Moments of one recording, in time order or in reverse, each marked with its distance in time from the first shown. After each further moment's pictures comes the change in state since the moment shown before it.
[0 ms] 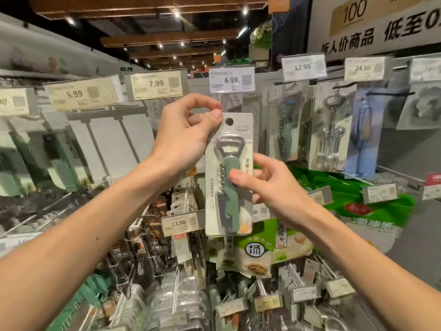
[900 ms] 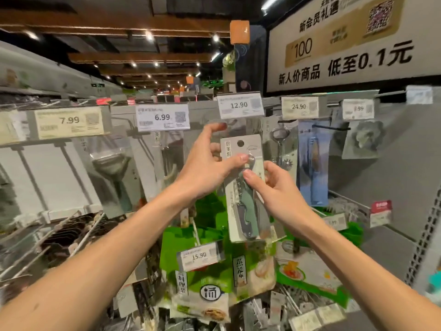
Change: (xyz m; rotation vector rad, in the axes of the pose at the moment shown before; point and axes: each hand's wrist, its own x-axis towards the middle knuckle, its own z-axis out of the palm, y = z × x) left_hand 0.059 -0.021 0.129 0.023 -0.194 -0.037; right_hand 0.022 -0.013 -0.128 -0.371 0.290 -0.111
